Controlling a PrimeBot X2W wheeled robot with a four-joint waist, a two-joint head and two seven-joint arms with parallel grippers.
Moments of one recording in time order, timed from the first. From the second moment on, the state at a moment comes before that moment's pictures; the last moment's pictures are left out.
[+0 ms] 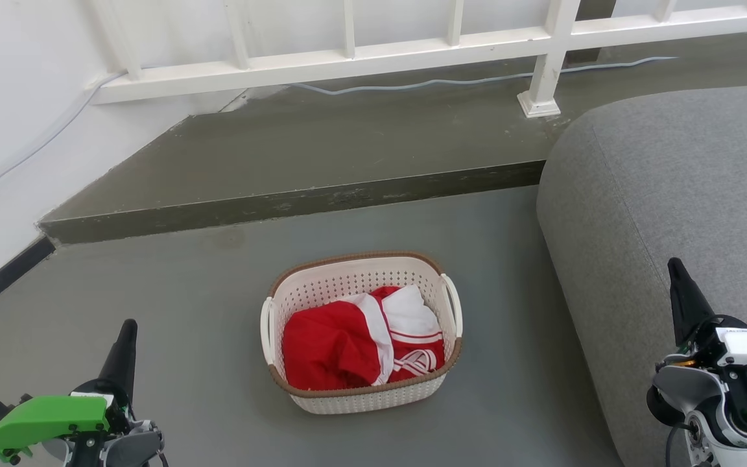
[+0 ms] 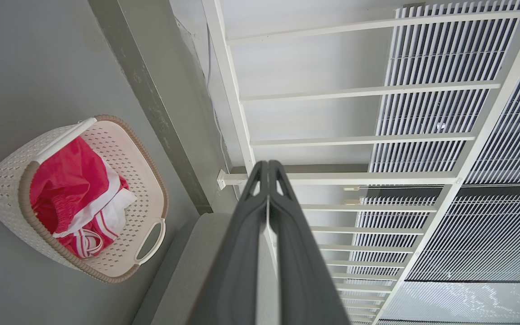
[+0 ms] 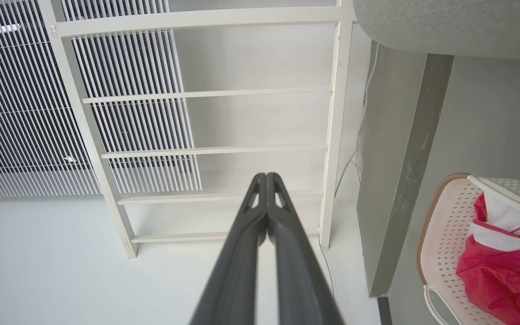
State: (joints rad) left arm -0.04 0.11 -0.03 0.26 -1.69 -0.12 0.03; right arm -0.05 -0.10 -0.05 0.27 1.67 0.11 0.04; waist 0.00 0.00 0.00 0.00
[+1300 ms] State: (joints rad) left arm -0.04 0.10 -0.02 0.27 -1.69 -0.12 0.03; right arm -0.05 -0.09 -0.05 0.28 1.67 0.11 0.04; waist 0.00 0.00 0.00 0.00
